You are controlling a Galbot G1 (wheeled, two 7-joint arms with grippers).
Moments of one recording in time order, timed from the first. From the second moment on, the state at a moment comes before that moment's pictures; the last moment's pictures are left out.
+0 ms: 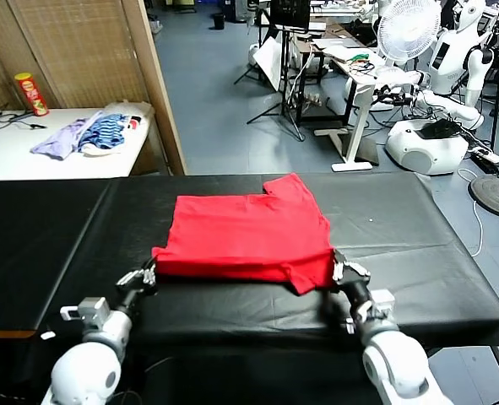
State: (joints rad) left arm 1.33 -1.19 -0.50 -1.95 -0.44 0.33 -0.14; right arm -1.16 1.21 0.37 1.78 0.29 -0.26 0.00
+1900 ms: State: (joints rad) left arm 1.65 -1.20 -0.60 -2.14 -0.34 0.42 -0.11; right arm -1.69 1.18 0.50 2.20 0.33 -0.41 0.04
